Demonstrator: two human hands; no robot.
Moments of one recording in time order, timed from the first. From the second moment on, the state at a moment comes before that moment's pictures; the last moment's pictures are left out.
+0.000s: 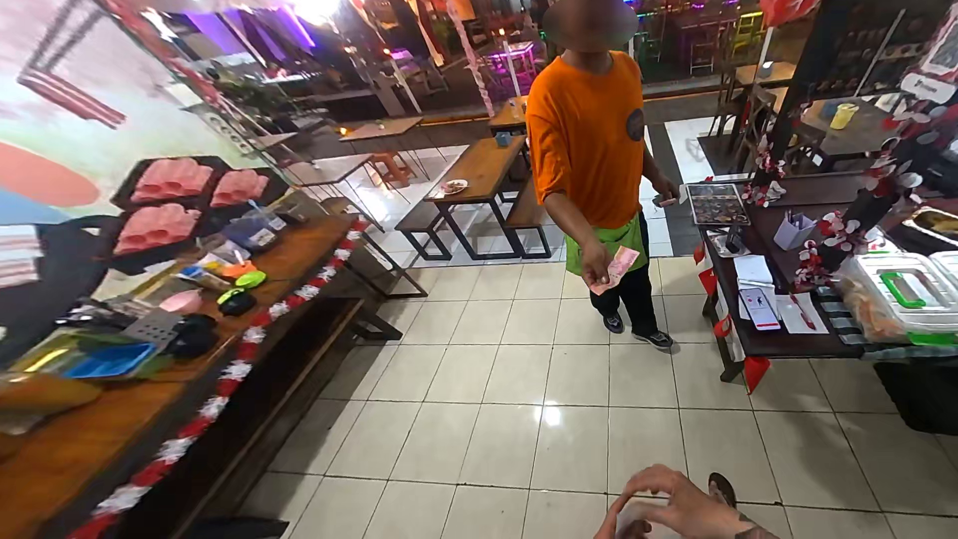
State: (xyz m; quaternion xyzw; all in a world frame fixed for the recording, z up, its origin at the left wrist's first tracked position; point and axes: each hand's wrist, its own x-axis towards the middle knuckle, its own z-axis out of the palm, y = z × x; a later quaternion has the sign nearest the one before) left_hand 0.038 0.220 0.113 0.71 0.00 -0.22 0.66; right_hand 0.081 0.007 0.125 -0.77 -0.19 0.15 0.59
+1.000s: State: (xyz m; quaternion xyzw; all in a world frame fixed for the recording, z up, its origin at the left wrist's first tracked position) left_hand 0.201 0.192 0.186 0.46 0.03 -0.30 0.84; right_hand 0.219 -0.052 0.218 -0.64 0.02 -0.05 0.77
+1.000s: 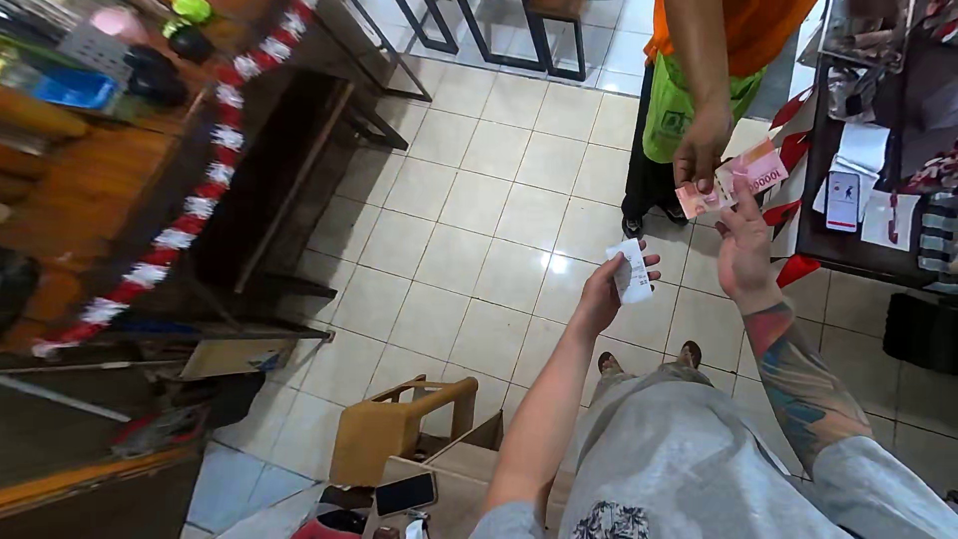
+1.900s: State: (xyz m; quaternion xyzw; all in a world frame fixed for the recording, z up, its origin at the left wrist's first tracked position) left_hand 0.109 0.004 0.157 0.58 0.19 0.03 0.79; right_hand 0.201 -0.161 0.141 -0.60 -0.23 0.39 0.66
